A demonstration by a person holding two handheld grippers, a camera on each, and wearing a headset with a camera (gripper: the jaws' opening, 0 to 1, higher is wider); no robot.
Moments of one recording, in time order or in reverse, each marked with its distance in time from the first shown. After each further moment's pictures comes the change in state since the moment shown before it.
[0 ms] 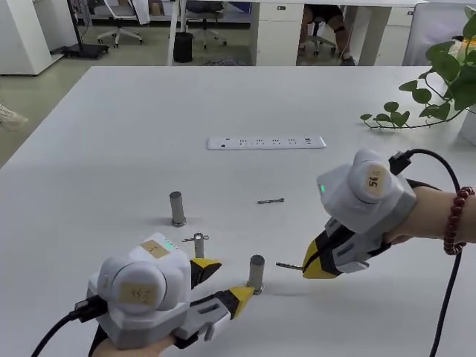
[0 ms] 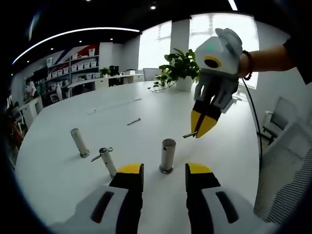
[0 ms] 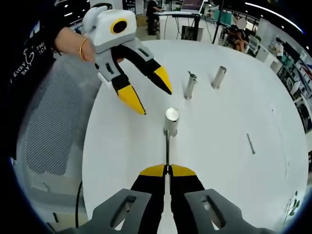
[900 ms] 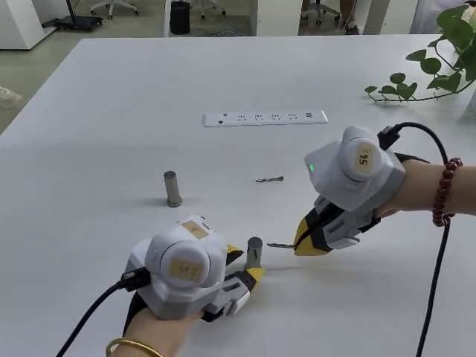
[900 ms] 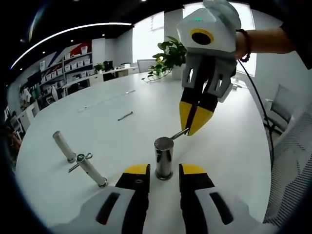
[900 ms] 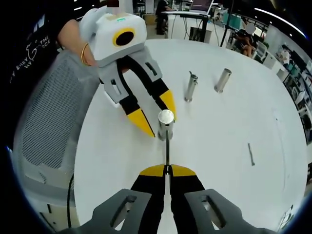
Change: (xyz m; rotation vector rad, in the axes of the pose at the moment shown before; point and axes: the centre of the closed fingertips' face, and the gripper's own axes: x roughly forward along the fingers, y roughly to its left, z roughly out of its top) left arm 0.039 -0.004 -0.011 0.062 0.083 -0.008; right arm 0.010 -0.009 0.006 -0.077 -0.009 0.030
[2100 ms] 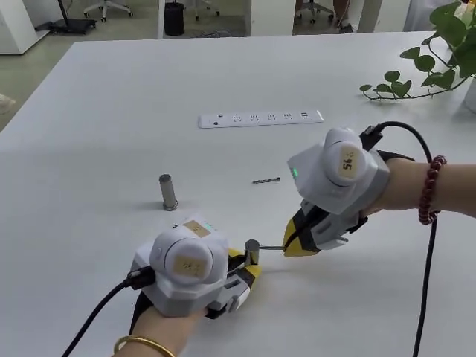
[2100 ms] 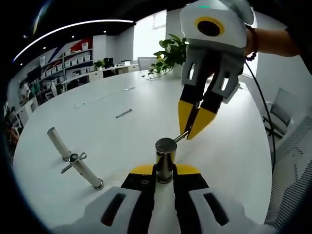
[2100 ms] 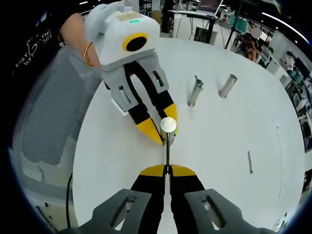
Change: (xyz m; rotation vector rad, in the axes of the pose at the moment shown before) left arm 0.008 0.000 -0.002 -0.028 0.011 -0.015; right arm 0.005 -0.001 0.008 -0.048 0.023 0.001
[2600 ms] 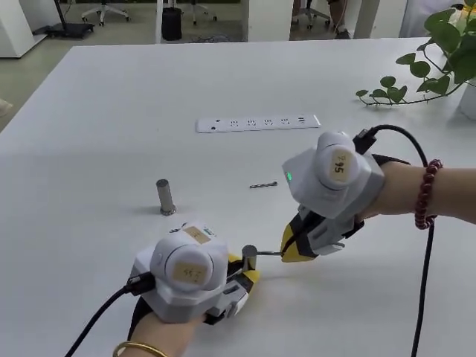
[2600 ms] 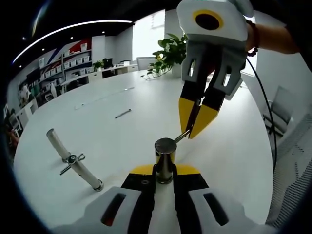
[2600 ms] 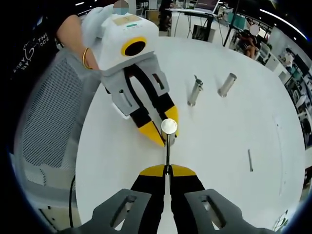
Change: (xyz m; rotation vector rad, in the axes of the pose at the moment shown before) left arm 0.002 0.000 -0.001 0.016 0.003 -0.001; right arm -0.002 0.001 0.002 0.020 0.017 0.000
